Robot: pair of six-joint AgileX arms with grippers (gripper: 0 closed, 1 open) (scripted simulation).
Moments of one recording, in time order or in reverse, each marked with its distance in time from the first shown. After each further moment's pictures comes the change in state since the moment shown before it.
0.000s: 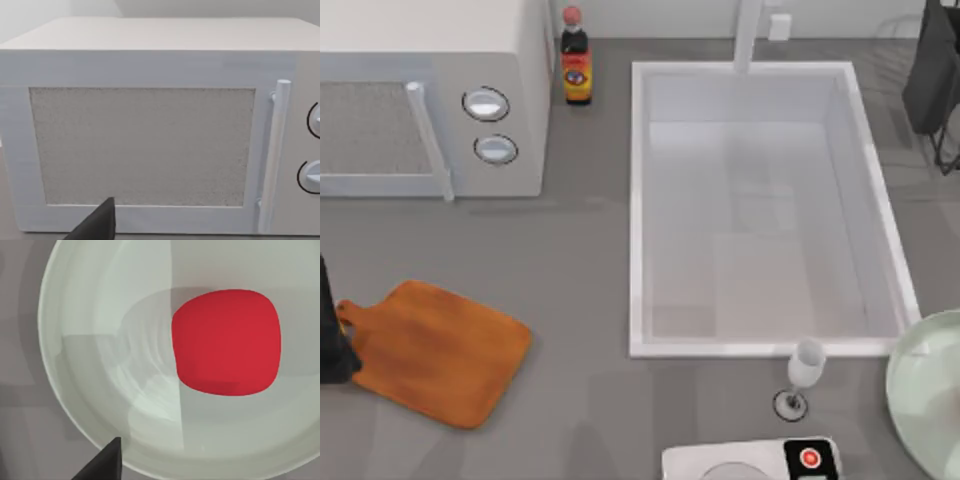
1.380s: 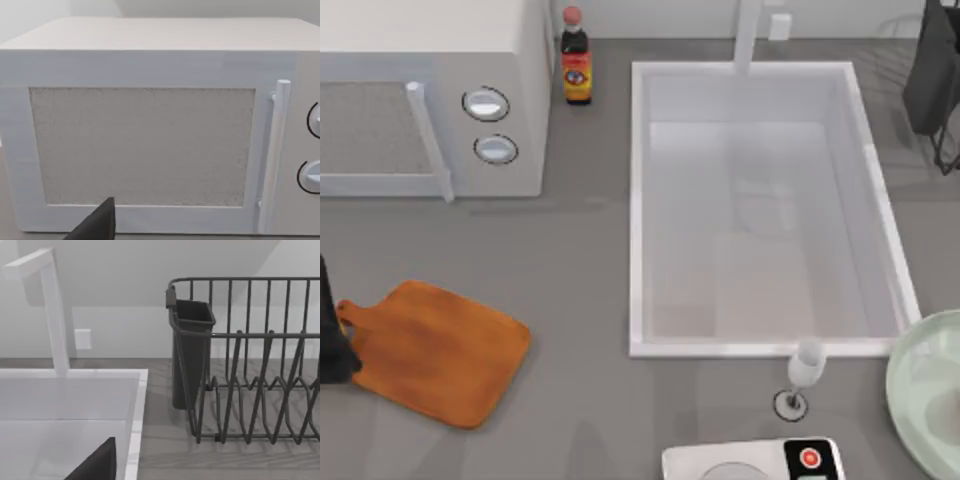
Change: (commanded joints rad) left arm 0.000 0.000 0.000 0.000 0.000 0.000; right arm -0.096 -1.373 -1.010 1.179 0.000 -0.103
